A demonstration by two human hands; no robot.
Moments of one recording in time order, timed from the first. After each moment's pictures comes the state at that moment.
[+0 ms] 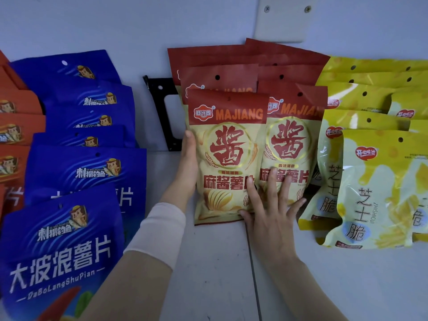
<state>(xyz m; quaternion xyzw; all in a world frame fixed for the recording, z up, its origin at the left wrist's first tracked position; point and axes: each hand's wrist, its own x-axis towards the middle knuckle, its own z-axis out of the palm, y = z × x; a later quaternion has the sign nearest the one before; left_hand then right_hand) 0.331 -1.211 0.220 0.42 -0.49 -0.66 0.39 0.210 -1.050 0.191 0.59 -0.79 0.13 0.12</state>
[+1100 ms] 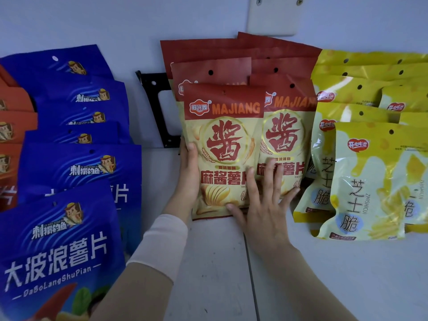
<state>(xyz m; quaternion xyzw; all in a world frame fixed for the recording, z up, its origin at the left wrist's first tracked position) 0.326 -1.190 0.197 0.42 -0.49 -0.65 0.41 0.211 -1.057 0.189 0.57 -0.79 0.14 0.14</state>
